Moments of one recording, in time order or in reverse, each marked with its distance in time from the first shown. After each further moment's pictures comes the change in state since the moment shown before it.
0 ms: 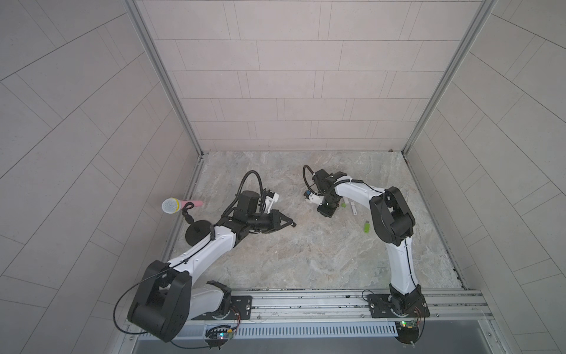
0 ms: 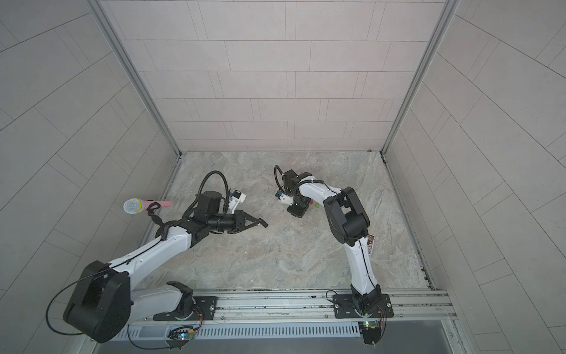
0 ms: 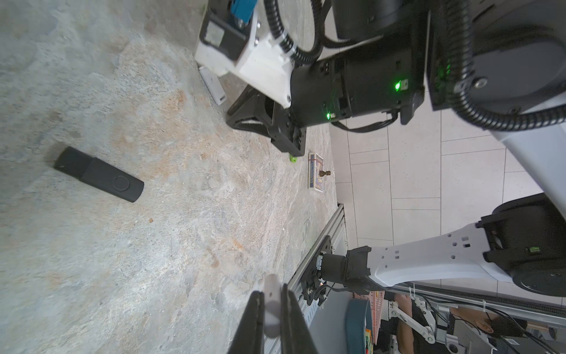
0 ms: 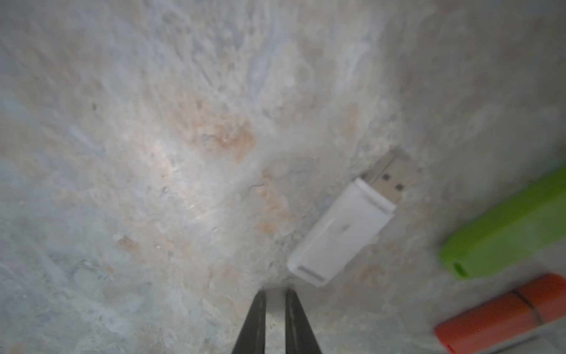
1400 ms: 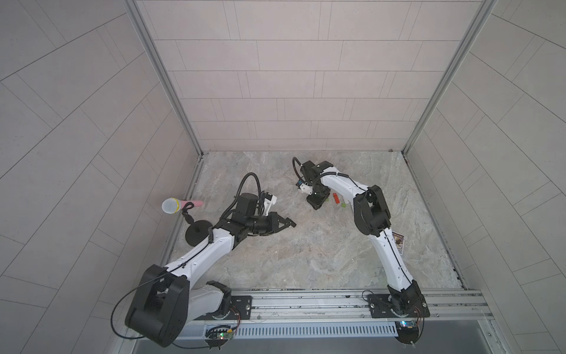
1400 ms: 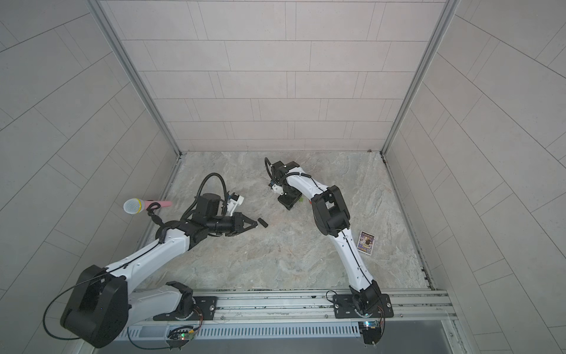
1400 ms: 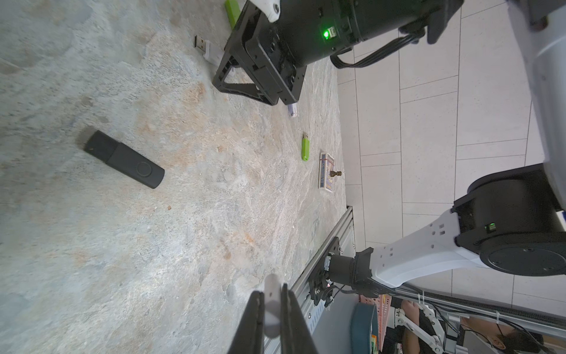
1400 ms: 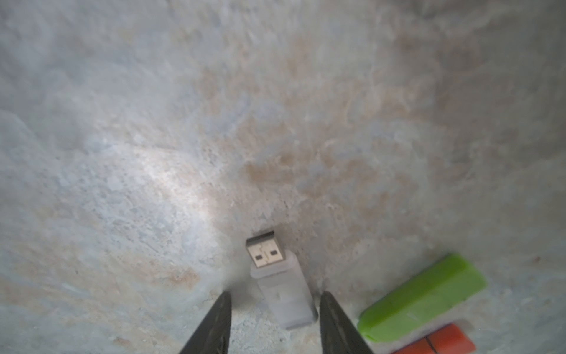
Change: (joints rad) left arm 0.005 -0.014 -0.020 -0.041 -0.029 0.007; right arm 0.014 0.311 0.542 -0.267 0.061 0.121
